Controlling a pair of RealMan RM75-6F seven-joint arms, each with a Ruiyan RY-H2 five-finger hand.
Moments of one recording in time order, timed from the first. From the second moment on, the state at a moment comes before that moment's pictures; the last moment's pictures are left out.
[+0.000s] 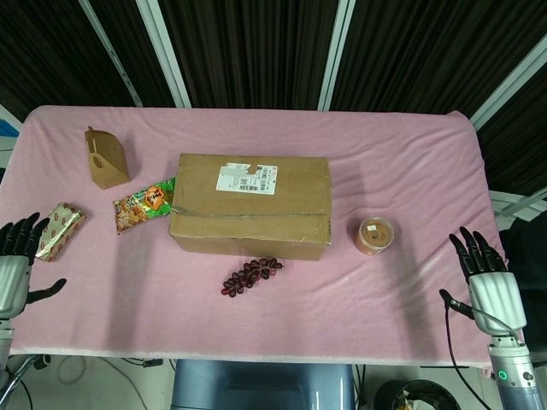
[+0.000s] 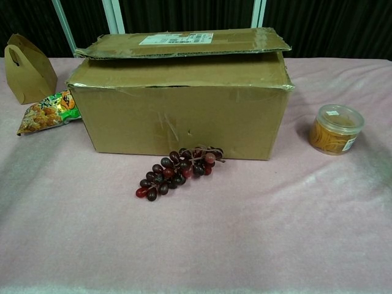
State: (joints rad) left arm -0.15 -1.13 -0.10 -1.64 1.44 1.46 0.10; right arm 0.12 -1.26 0.09 -1.48 -1.59 1.58 -0.08
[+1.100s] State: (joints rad) left arm -0.69 -1.34 -0.33 -1.80 1.03 1.09 0.68; right arm 0.14 -1.24 0.13 -1.50 -1.49 1.50 0.03
